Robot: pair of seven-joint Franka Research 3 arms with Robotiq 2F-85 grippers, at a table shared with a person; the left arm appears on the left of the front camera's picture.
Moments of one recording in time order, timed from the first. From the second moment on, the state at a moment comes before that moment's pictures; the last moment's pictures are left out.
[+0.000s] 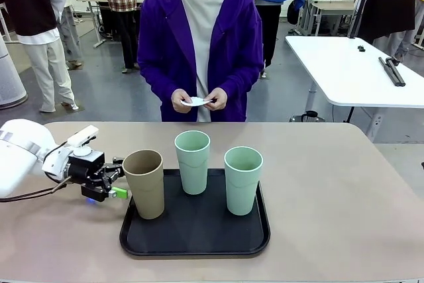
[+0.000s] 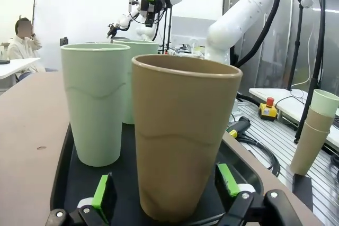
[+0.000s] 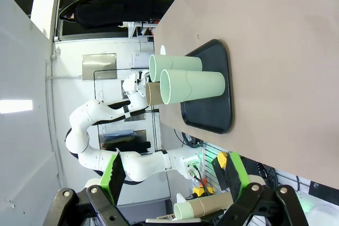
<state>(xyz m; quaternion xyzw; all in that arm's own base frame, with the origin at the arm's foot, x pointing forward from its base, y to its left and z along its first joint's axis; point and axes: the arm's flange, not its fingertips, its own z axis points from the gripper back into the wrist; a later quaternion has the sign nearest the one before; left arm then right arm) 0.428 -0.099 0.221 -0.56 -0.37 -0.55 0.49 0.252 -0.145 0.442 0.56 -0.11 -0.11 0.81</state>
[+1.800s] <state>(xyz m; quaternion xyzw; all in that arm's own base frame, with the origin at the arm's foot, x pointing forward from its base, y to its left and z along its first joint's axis) 0.430 -0.150 0.212 -0.58 -0.33 -0.59 0.45 0.252 -0.145 0.442 0.56 -0.11 -0.11 0.81</state>
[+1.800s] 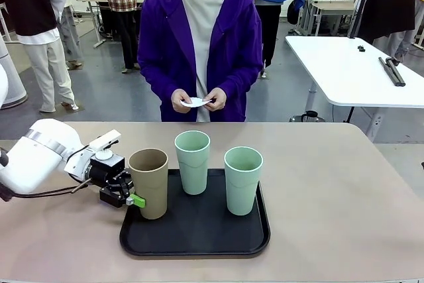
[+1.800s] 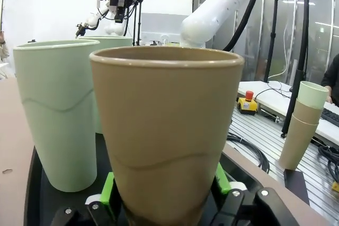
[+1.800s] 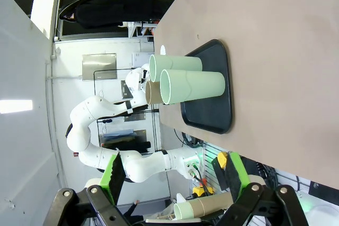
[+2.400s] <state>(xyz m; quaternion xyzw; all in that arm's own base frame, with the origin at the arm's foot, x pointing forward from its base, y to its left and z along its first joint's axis) 0.390 -0.100 0.336 -0.55 -0.40 -0.60 0.42 0.252 -0.145 0.441 0.56 -0.10 -0.11 0.81</state>
